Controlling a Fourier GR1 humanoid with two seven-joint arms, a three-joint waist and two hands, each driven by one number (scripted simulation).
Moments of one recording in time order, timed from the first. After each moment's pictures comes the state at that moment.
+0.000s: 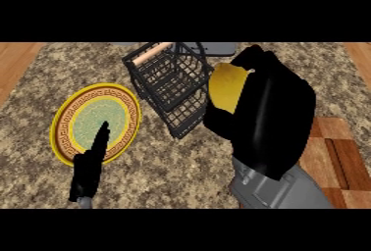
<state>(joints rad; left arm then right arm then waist) 0.03 0.20 -0.22 -1.40 0.05 0.29 0.03 -0.73 -0.01 0.42 -1.84 1.33 0.15 1.25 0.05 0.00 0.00</state>
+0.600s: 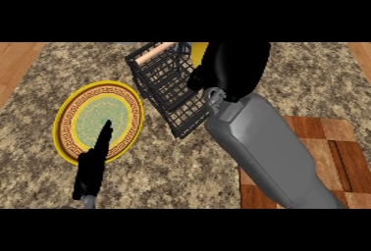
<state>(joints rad) 0.02 0.18 -0.22 -1.39 0.04 0.29 0.02 -0.98 -0.01 0.32 -1.41 1.18 0.09 1.25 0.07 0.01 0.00</state>
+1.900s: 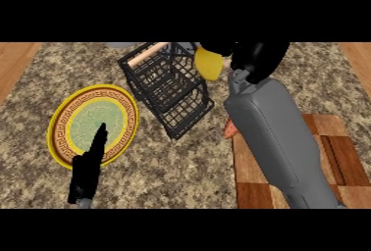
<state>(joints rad) 0.04 0.19 -0.20 -1.39 0.04 0.29 0.02 -0.95 -0.01 0.12 -1.28 1.15 -0.65 1.10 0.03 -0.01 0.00</state>
